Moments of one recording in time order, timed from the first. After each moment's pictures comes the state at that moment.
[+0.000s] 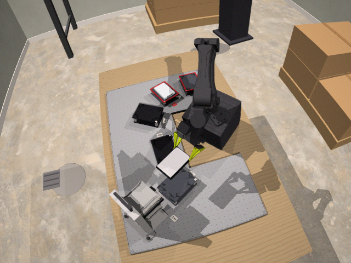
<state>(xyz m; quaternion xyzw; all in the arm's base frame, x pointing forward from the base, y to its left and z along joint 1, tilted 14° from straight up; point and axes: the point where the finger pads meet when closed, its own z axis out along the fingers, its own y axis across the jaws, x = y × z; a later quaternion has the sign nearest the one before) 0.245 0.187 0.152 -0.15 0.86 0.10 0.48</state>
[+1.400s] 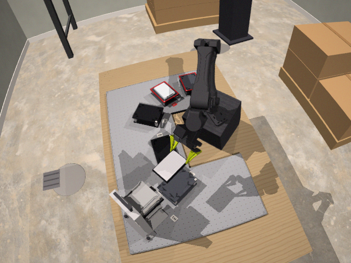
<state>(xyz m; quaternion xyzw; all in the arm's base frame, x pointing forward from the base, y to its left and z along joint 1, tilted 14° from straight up) 0.264 0.194 0.158 -0.15 0.86 0.10 0.48</state>
